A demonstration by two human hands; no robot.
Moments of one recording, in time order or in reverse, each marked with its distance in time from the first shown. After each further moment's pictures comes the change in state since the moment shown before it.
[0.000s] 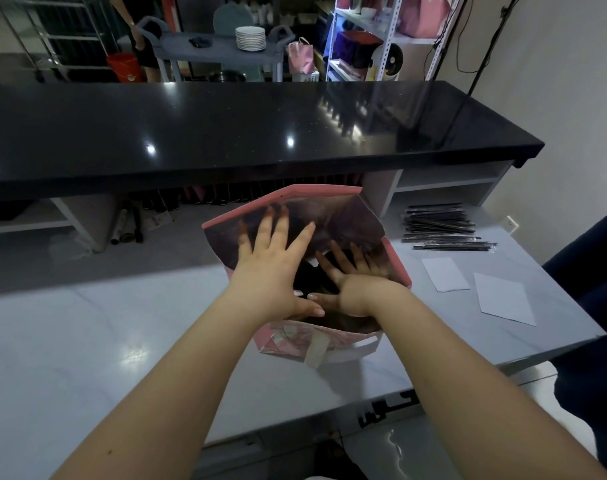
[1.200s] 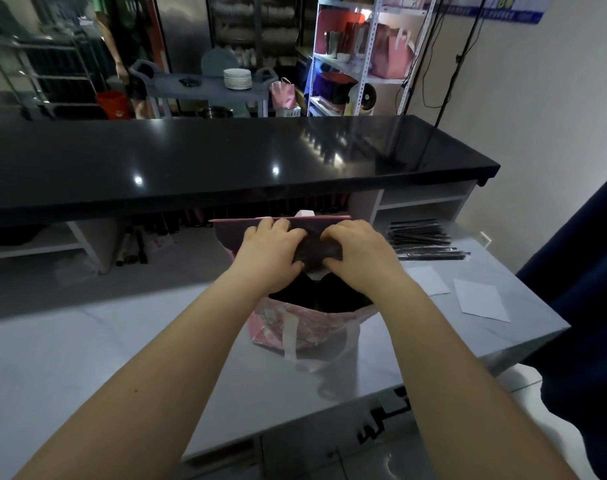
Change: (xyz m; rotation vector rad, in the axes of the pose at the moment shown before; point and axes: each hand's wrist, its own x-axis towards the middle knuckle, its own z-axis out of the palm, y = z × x) left_hand 0.008 -0.013 -0.044 -0.020 0.109 0.097; right_hand -0.080 -0.040 -0.067 0.138 0.732 -0.067
